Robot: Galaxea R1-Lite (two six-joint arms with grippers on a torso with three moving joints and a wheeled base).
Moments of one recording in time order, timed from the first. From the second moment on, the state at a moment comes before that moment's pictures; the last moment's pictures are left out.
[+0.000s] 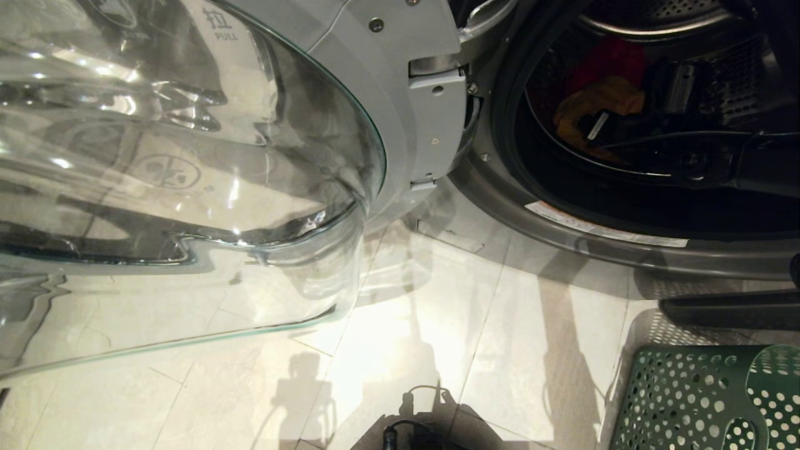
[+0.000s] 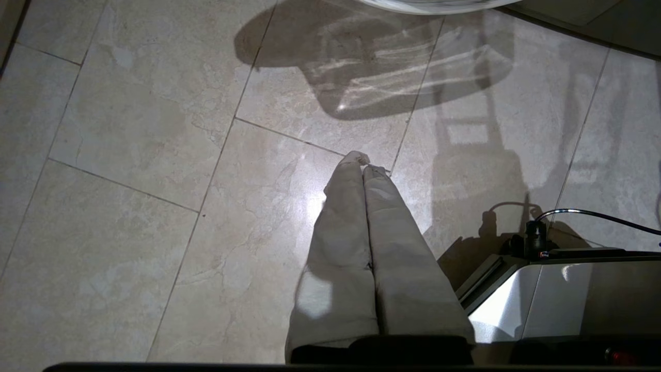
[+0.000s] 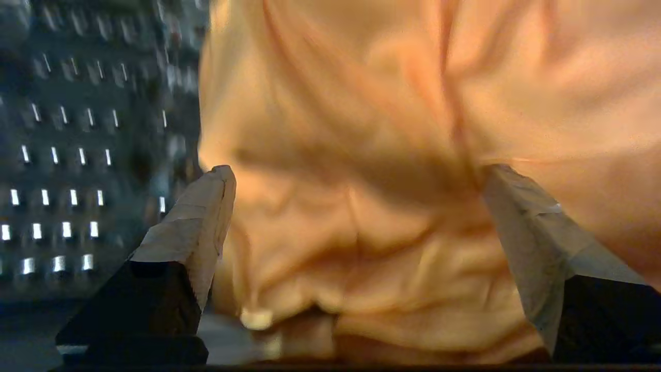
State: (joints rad) left arm 0.00 0.00 0.00 0.00 -0.01 0.05; right arm 0.07 2.17 -1.99 -0.16 -0.26 0.38
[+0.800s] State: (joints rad) left arm 0.00 0.00 0.00 0.00 -0.01 0.05; right arm 0.07 2.19 -1.99 -0.25 -0.30 0.33
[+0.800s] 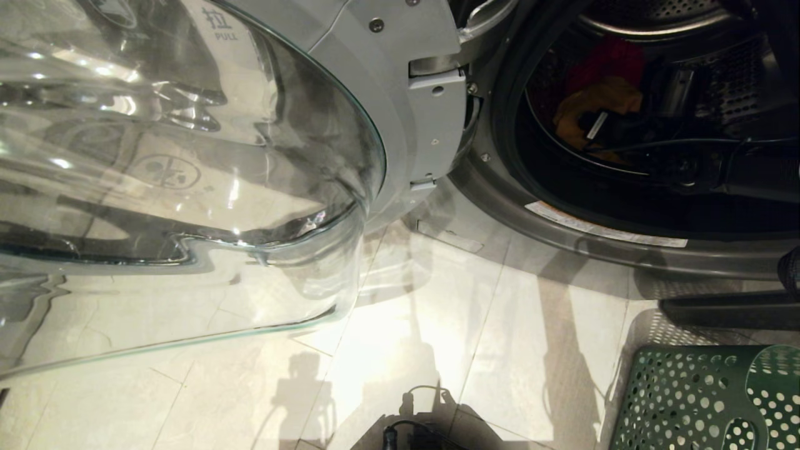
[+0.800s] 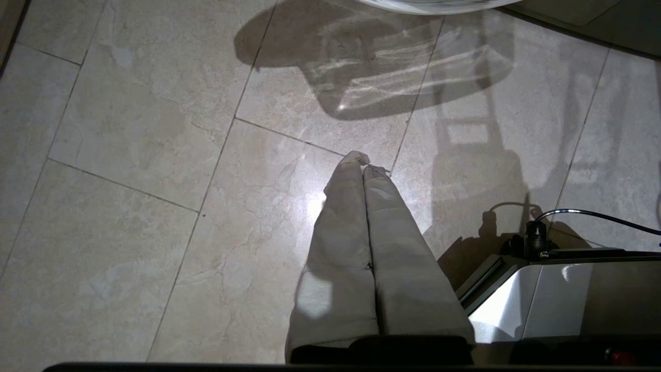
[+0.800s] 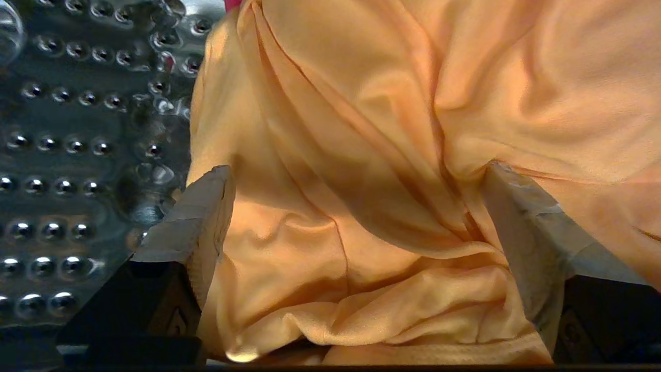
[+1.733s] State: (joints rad) left arm 0.00 0.00 0.00 0.00 -0.01 0.05; right arm 0.06 2.23 -1.99 -0.34 -0.29 0.27
